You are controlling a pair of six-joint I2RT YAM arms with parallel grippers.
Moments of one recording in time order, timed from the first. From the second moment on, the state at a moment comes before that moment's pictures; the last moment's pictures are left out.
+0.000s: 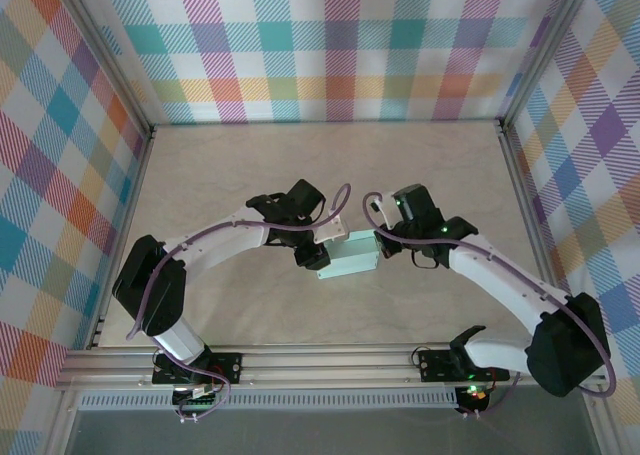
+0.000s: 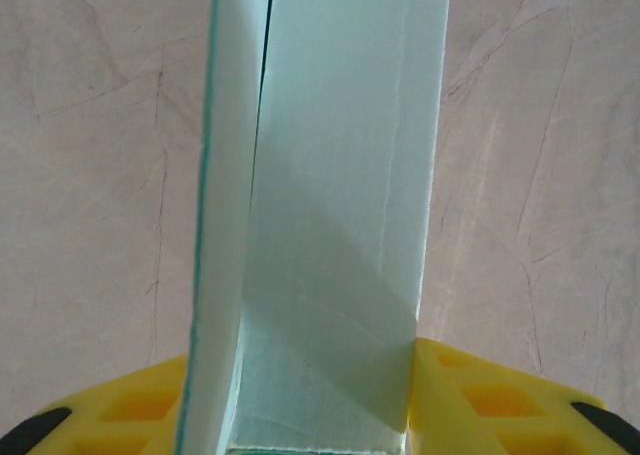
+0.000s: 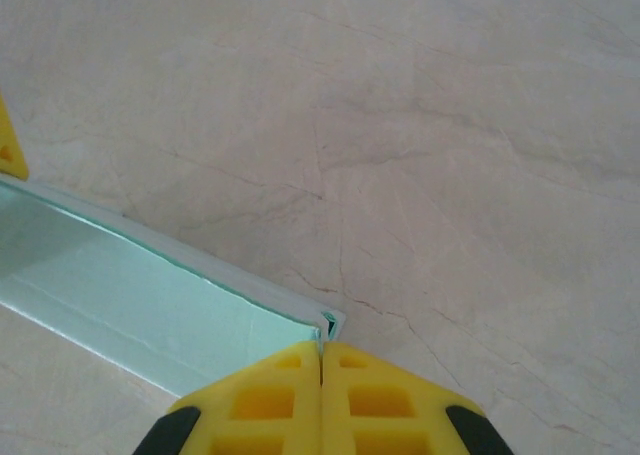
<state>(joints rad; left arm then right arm) -0.73 1.64 1.21 -0.74 0.28 0.47 0.56 1.20 0.86 -0.53 -0.07 0.03</state>
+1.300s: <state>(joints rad) -0.73 1.68 1.24 -0.71 0.30 0.42 0.74 1.08 0.63 -0.26 0.32 0.49</state>
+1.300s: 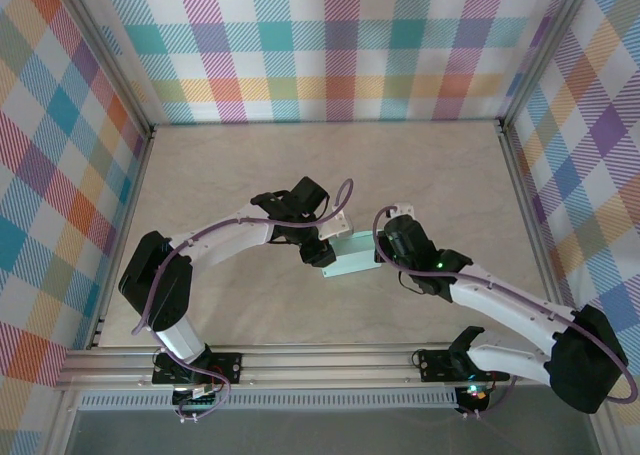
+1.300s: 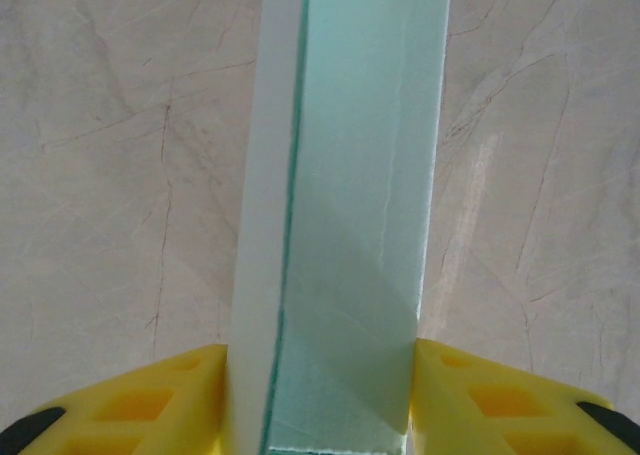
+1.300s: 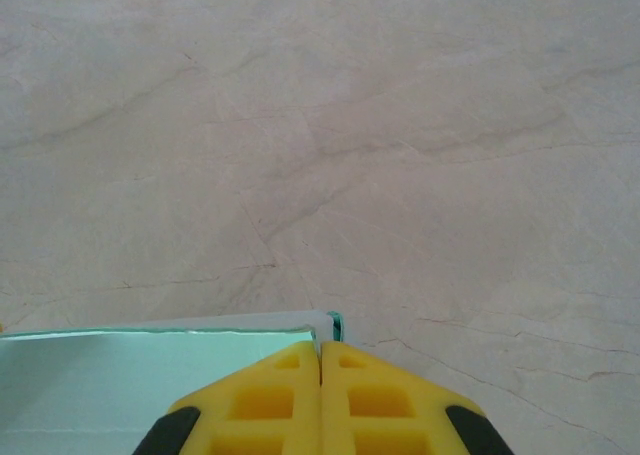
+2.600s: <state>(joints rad) -0.80 1.53 1.21 -0.71 0.11 0.07 0.74 1.08 0.63 -0.27 0.36 0.46</state>
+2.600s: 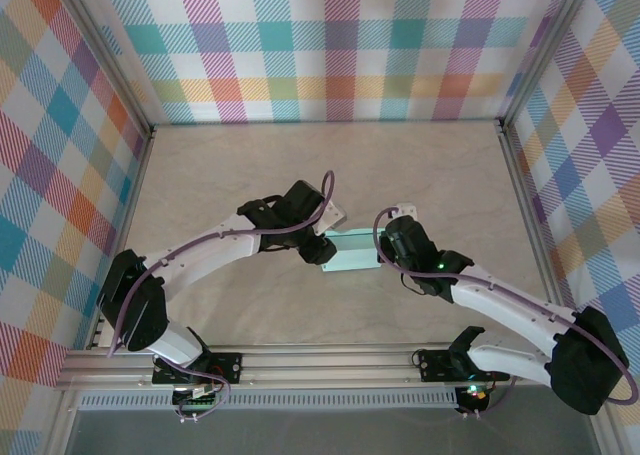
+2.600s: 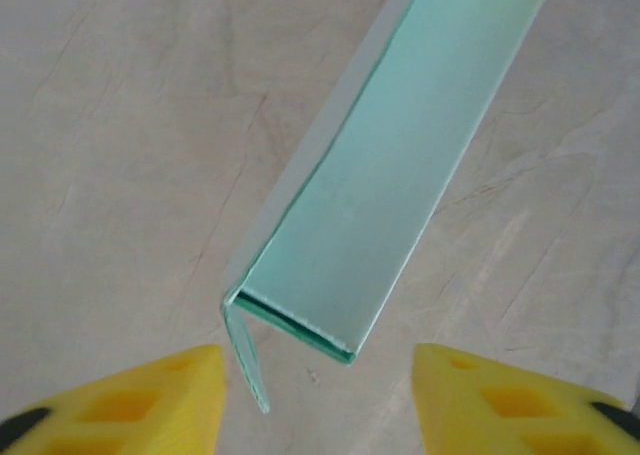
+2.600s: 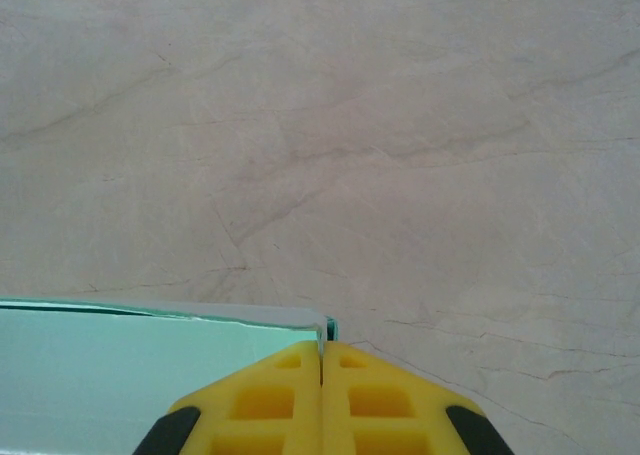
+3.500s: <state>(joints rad) -0.84 1.58 1.30 -0.77 -0.07 -0.01 0.75 1.10 0.65 -0.28 0.36 0.44</state>
